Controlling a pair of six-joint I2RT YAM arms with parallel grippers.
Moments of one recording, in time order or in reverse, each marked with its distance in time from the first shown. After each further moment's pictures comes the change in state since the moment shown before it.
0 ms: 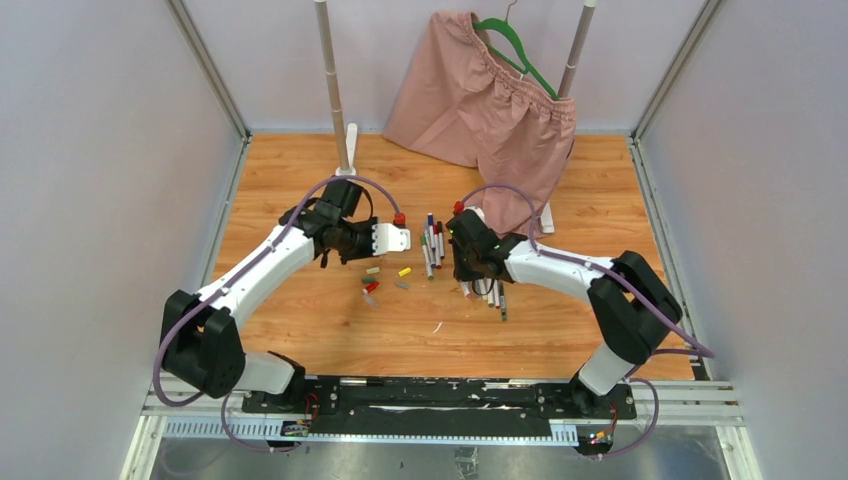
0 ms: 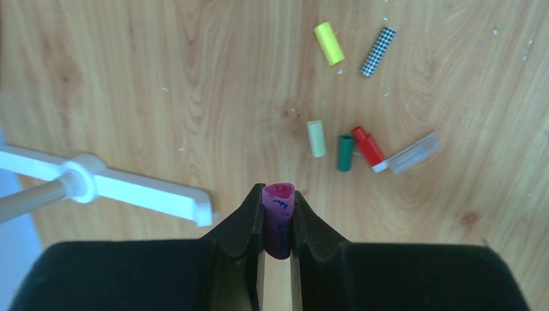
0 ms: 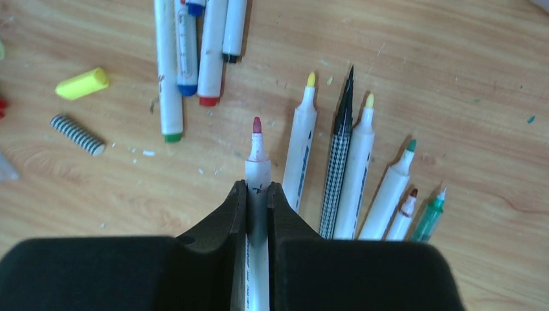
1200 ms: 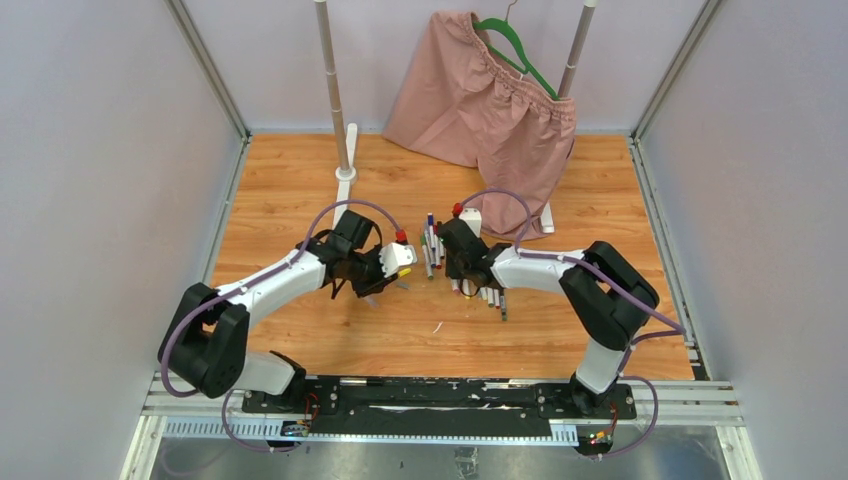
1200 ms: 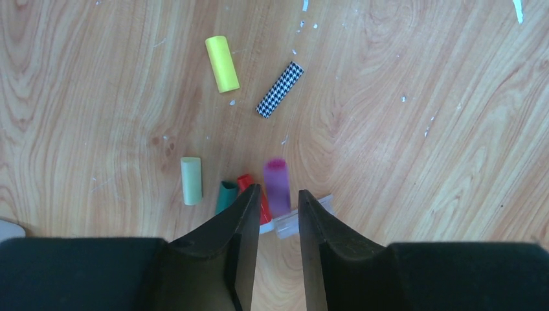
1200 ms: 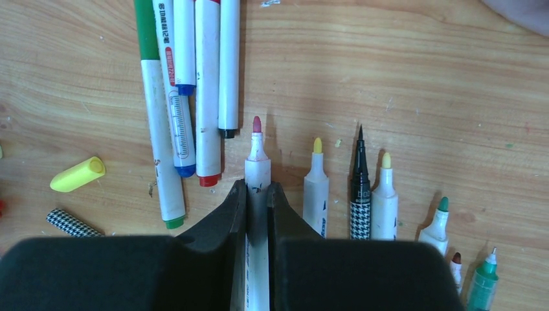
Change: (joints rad) left arm -0.073 0.016 -0.298 0.270 0.064 -0.415; right arm 0.040 0.154 -0.026 0.259 0.184 0.126
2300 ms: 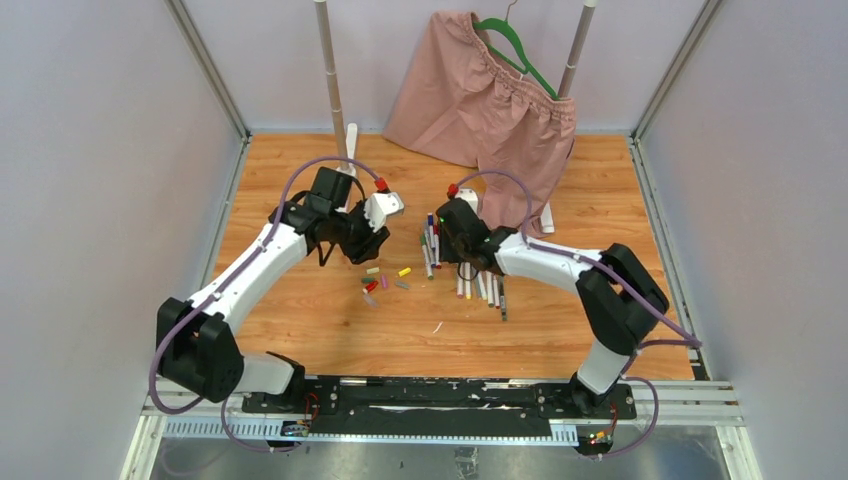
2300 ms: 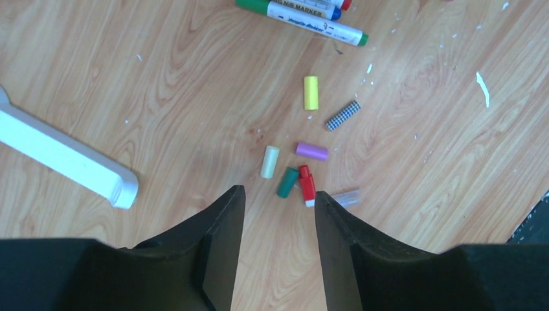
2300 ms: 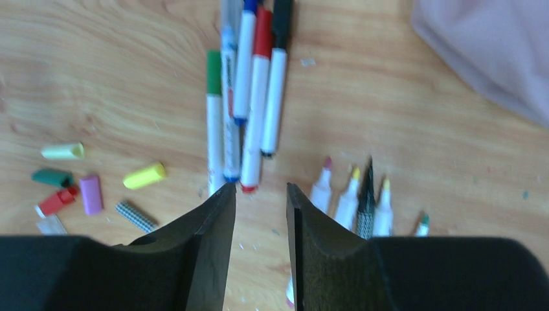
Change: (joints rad) left arm 0.109 -0.017 0.322 -0.230 0.026 -0.123; right arm -0.022 -0.091 0.067 -0.086 -0.048 -0.077
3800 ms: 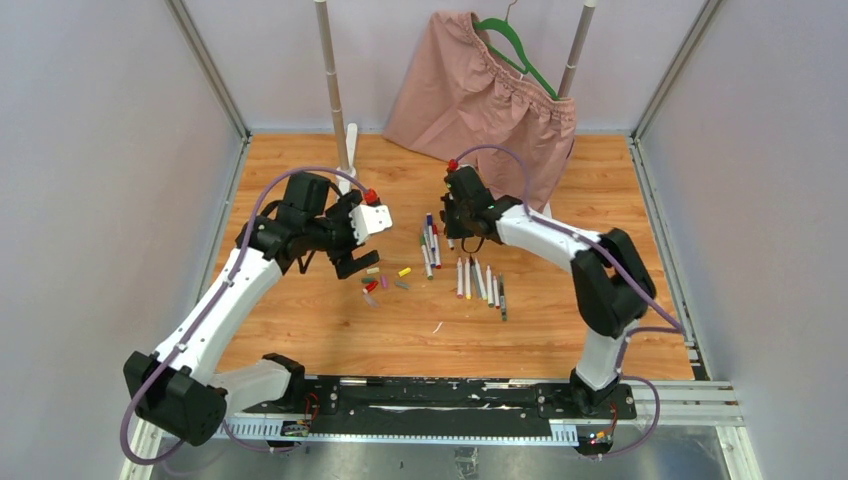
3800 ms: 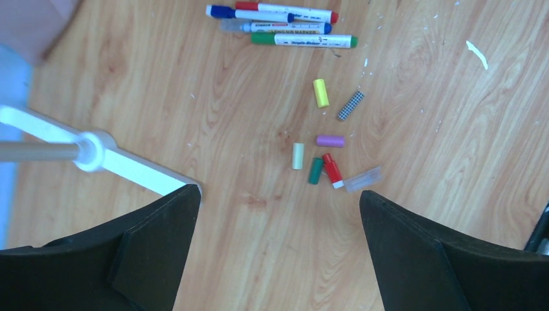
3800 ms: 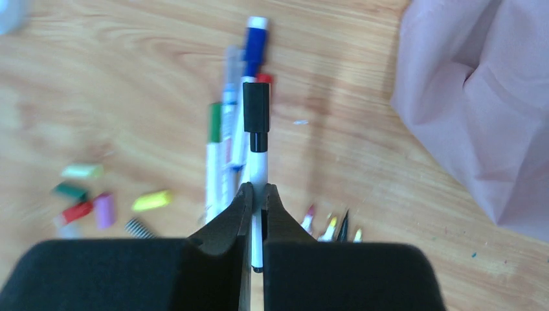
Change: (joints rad) left arm 0.019 -0.207 0.005 -0.098 0.034 0.193; right arm -0.118 0.196 0.298 -0.163 -0.123 -0.132
